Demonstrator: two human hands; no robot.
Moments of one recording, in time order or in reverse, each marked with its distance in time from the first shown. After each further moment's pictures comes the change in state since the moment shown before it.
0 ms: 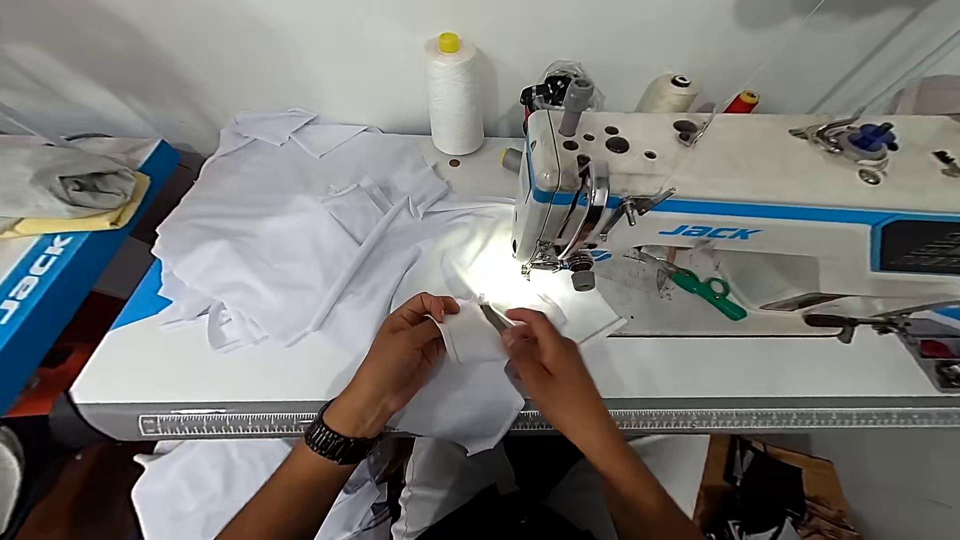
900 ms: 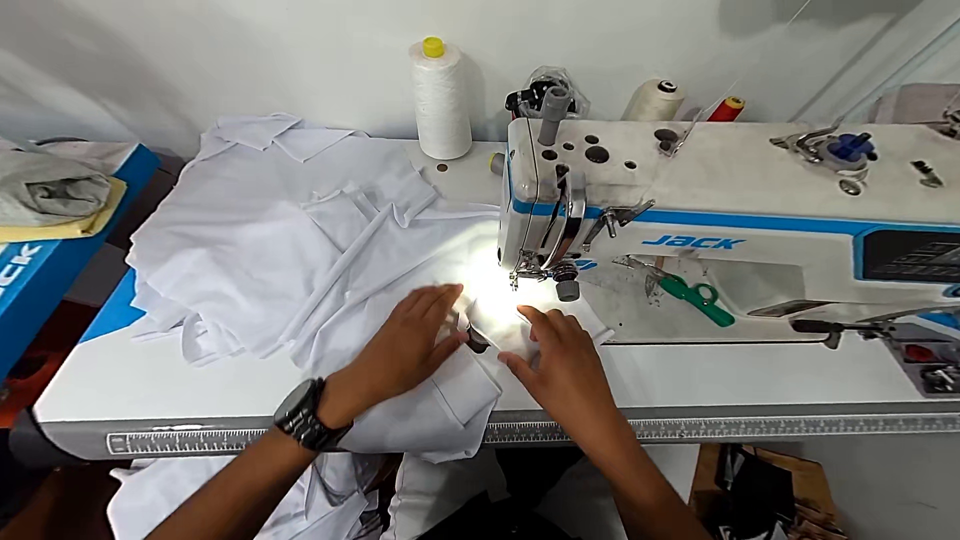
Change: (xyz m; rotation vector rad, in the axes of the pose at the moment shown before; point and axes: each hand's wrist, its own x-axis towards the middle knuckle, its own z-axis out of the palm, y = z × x) left_hand 0.046 -0.013 -0.020 1.469 -0.324 0.655; right_hand 0.016 0.037 -0.016 -0.542 0.117 -0.170
